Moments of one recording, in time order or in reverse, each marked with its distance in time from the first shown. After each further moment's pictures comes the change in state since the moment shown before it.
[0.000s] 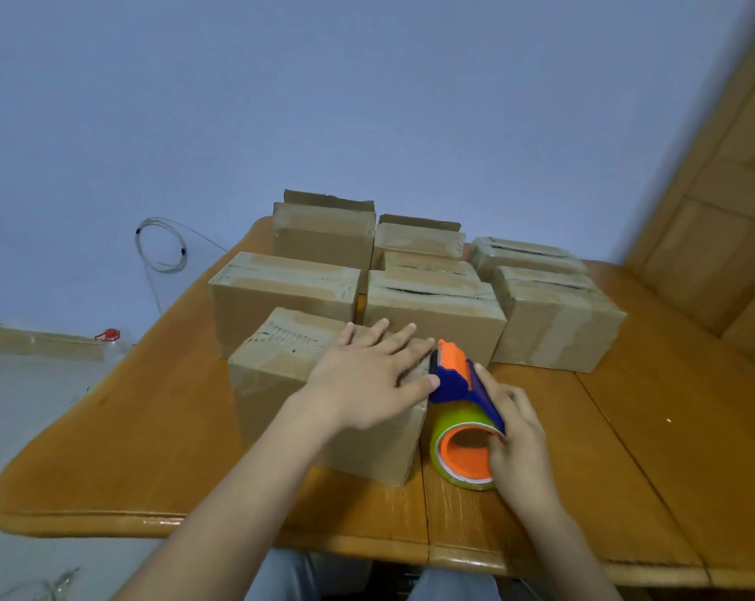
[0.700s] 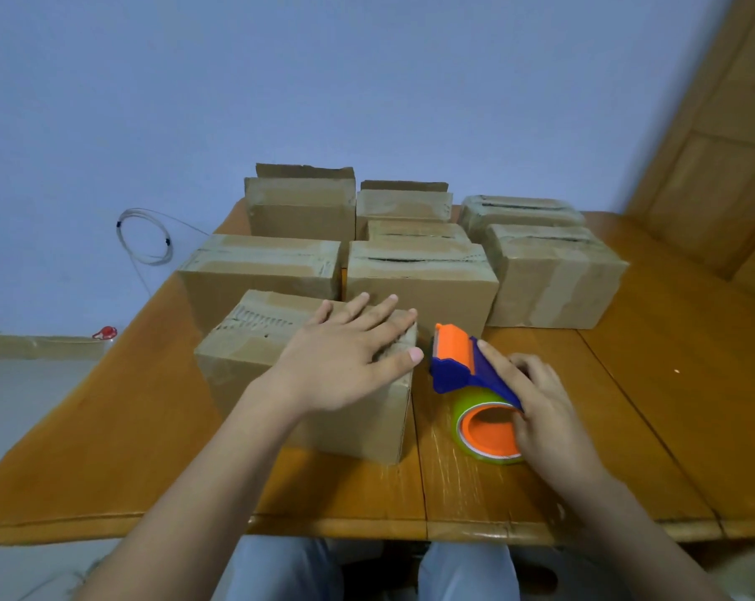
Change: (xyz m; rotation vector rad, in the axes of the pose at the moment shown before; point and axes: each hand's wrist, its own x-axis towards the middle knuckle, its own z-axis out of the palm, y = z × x) left_hand 0.002 -0.007 0.003 -0.017 -0.029 0.018; right_hand -0.001 0.014 -0.030 -0.255 -0.125 -0.123
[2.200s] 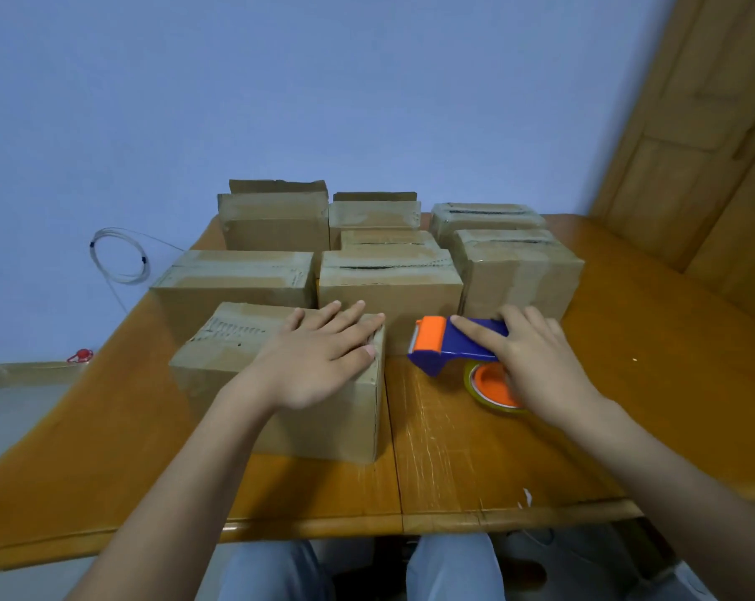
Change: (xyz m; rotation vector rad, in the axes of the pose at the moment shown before) left_hand 0.000 -0.001 -0.003 -0.049 -0.042 0.009; right_hand 0.040 -0.007 -0.059 -0.517 -0.178 -0.029
